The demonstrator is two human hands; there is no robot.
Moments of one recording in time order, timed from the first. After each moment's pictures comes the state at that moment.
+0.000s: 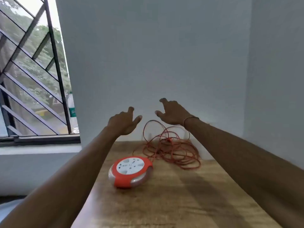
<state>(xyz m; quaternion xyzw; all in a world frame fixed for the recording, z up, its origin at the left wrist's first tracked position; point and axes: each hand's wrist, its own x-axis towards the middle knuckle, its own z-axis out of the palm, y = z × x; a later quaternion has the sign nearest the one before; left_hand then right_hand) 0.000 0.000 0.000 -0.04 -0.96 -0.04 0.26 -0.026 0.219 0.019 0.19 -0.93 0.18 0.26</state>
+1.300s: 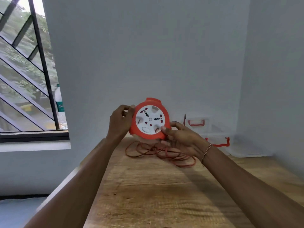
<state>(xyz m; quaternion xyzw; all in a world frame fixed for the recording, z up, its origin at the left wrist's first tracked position) -0.014 0.025 -0.032 -0.11 -0.76 -0.51 0.38 0.018 0.247 -0.056 0.10 -0.59 0.80 -0.08</state>
